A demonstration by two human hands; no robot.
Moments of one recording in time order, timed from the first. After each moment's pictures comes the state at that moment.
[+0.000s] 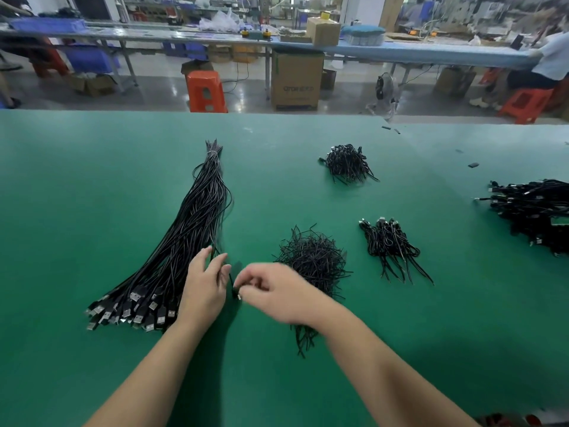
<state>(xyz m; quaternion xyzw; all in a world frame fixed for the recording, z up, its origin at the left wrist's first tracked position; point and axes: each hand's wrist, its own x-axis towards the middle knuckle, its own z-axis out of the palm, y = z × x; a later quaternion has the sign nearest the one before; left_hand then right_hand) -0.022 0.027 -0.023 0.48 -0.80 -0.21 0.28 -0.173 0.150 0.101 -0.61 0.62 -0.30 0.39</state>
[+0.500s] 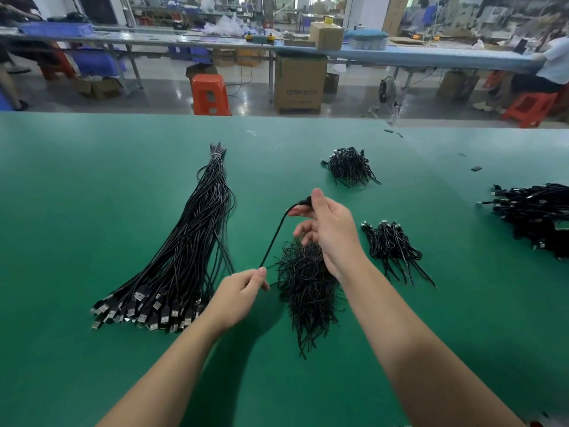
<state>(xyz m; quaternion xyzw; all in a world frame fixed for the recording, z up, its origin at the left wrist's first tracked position) -0.049 0.068 0.027 0.41 -0.77 -0.45 0.18 -0.232 0.119 0.138 -0.30 0.55 -0.67 0.40</state>
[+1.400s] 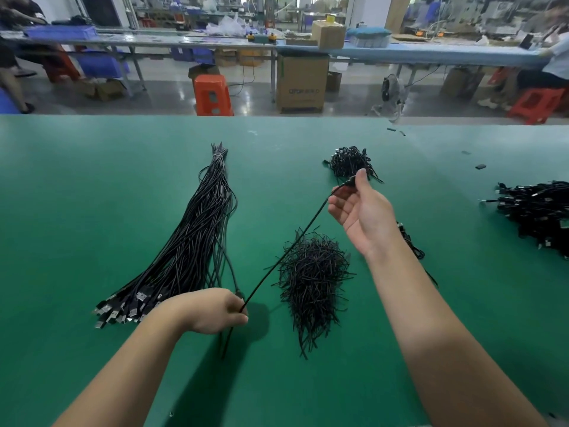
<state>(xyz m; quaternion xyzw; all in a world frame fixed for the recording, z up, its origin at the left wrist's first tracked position) -0.012 0.049 0.068 0.34 -0.87 -0.30 -0.21 -0.285 0.126 0.155 -0.18 0.46 -0.76 0.43</state>
